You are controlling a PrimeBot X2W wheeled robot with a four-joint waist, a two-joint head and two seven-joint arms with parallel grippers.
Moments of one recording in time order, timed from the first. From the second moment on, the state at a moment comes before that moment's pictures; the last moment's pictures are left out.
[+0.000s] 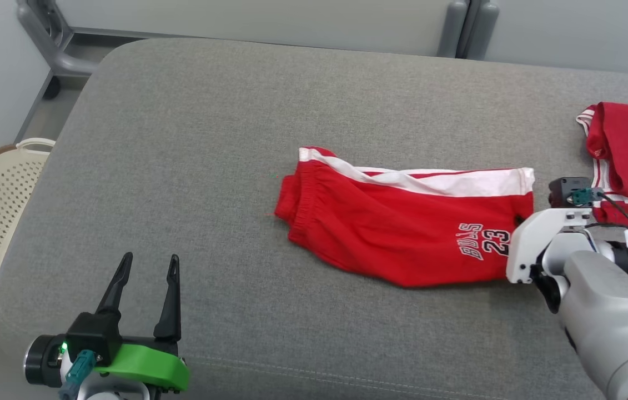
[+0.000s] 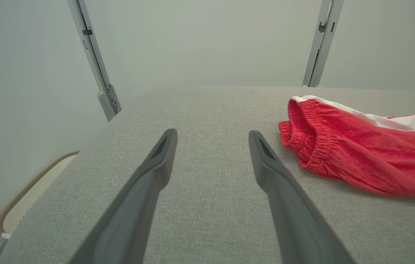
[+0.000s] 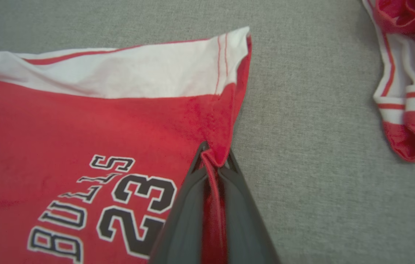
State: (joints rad) left arm -0.05 0.08 -0.04 0.22 -0.11 -0.13 -0.26; right arm -0.78 -0.17 0.21 1.29 0.35 0.13 -0.04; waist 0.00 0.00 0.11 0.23
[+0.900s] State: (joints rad) left arm -0.03 0.07 -0.07 0.23 -0.11 -0.13 -0.26; right arm -0.66 -0.25 0.49 0.67 1.07 0.13 0.23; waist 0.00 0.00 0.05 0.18
